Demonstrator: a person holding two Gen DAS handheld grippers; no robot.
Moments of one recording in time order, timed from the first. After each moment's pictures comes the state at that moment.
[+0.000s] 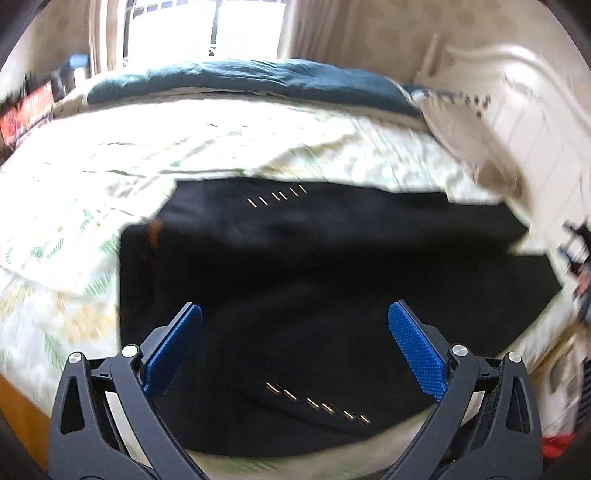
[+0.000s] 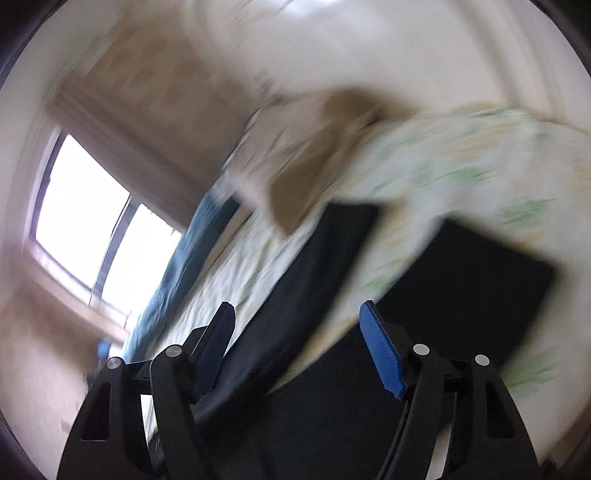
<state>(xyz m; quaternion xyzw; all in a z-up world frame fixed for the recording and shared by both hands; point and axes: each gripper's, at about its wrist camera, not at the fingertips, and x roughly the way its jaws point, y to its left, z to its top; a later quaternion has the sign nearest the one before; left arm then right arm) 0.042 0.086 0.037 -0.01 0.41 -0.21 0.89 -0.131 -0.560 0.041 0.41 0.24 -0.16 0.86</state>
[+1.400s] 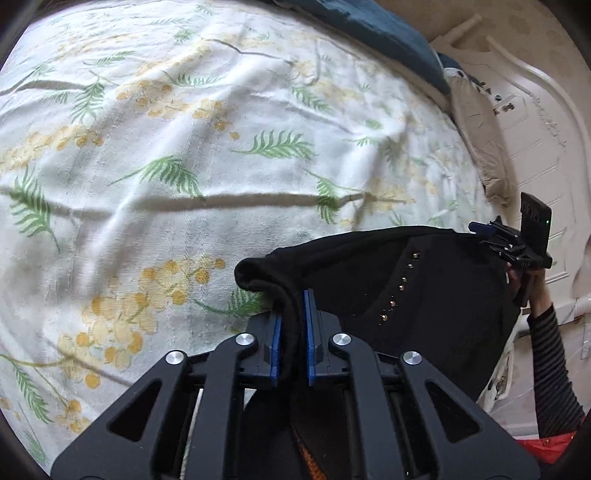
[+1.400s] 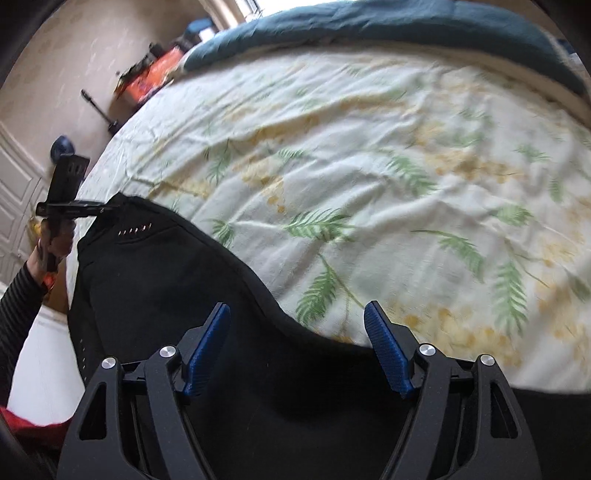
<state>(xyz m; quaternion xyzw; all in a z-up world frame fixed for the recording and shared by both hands) 0.281 0.130 -0.037 -0.07 0.59 -0.30 0.75 0.199 -0.322 -0.053 0.03 0.57 0.22 0.79</state>
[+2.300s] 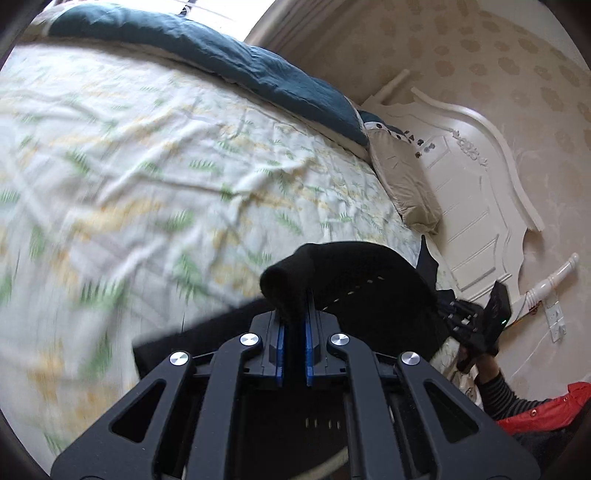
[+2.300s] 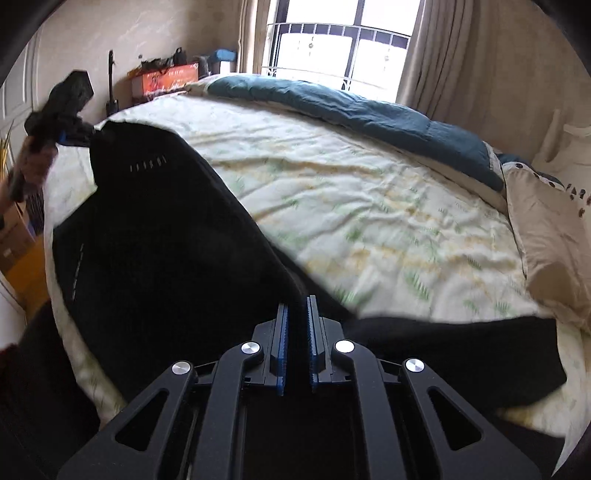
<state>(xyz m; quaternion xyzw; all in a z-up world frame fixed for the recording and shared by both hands) 0.127 0.180 0.028 -0.16 0.45 -0.37 0.80 -0.040 -0.257 0.004 -0.13 0.40 0.11 0.90</state>
